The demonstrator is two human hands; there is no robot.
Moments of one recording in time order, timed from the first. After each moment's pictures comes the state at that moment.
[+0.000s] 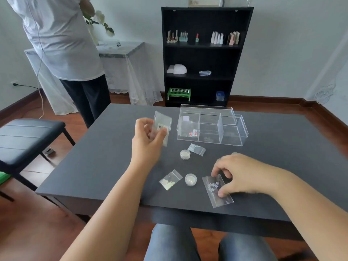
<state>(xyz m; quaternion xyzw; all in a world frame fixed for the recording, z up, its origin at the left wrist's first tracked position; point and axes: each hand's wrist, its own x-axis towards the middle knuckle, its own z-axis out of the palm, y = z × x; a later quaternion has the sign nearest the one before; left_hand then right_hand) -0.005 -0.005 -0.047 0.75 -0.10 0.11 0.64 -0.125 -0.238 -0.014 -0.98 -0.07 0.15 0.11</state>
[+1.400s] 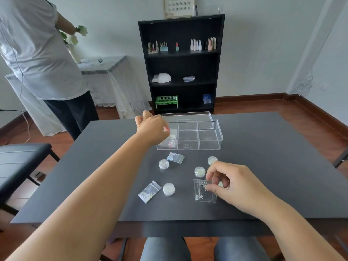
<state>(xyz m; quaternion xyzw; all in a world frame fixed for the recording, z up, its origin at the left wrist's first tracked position) 0.069 -0.096 -0.002 0.96 -0.26 0.07 0.02 -0.185 -0.252 -0.025 -0.92 -0.03 -0.11 0.37</state>
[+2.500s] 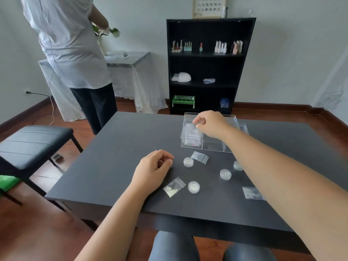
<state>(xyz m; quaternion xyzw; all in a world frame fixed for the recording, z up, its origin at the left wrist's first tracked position) -0.028 0.017 -0.070 0.87 -0.18 0.04 0.45 0.033 -0.230 -0.002 -0.95 0.04 -0.08 0.29</state>
